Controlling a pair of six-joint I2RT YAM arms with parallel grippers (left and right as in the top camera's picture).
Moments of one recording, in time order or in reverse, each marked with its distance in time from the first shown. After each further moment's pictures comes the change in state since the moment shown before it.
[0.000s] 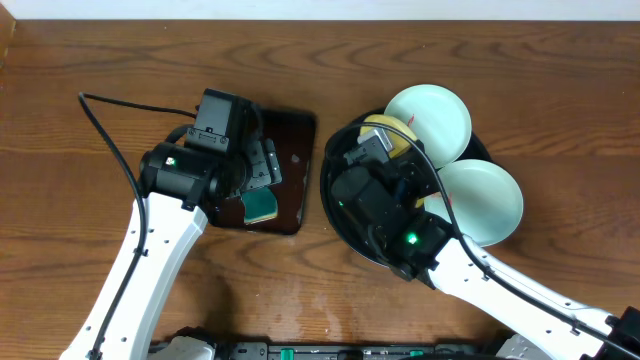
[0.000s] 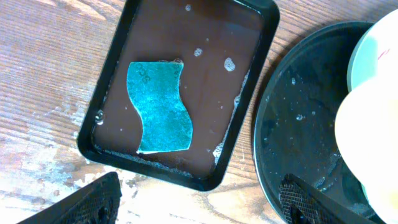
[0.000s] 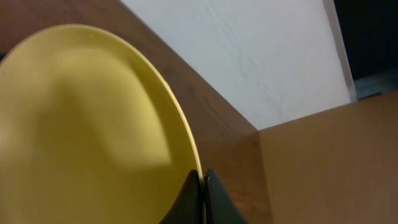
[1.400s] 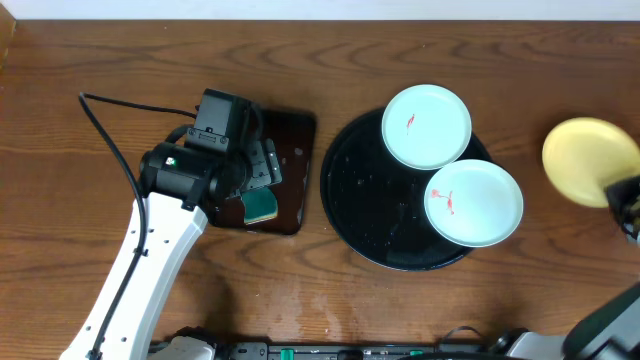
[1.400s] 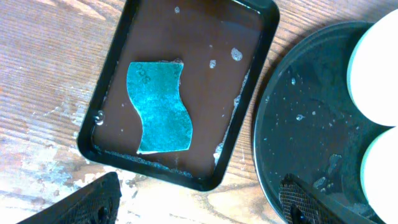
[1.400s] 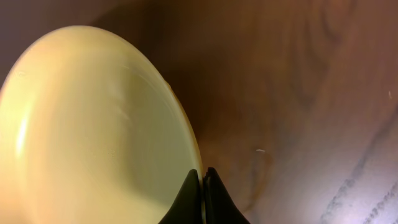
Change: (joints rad) left arm 0.000 0.000 0.000 0.000 0.000 0.000; right arm -1.601 0.146 0.006 -0.111 -1.178 0.765
